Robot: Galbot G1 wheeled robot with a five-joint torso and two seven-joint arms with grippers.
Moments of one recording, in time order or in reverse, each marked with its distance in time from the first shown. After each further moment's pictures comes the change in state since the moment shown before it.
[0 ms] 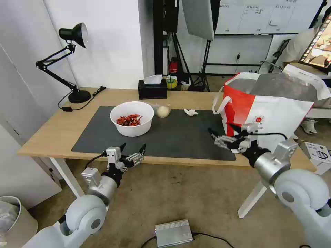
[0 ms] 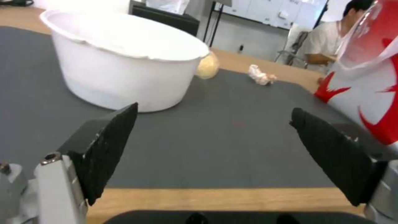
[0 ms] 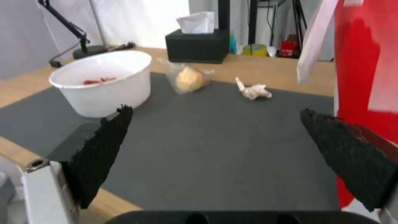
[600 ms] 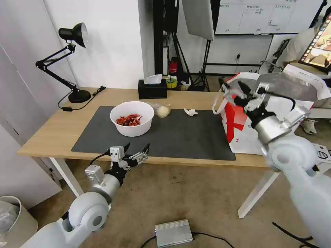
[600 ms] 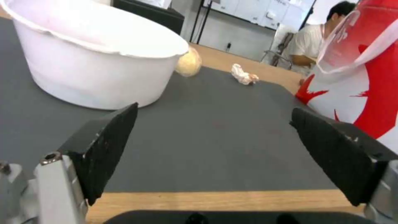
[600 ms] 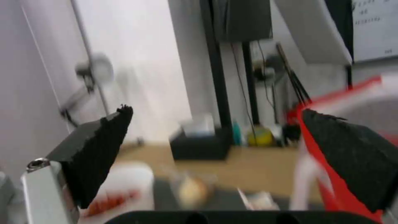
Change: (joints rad) left arm -0.057 0.011 0.050 -0.005 -0.076 0.003 0.001; right arm 0.300 0.021 -0.039 -0.131 0.153 0.129 -0.003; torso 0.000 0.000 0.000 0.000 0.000
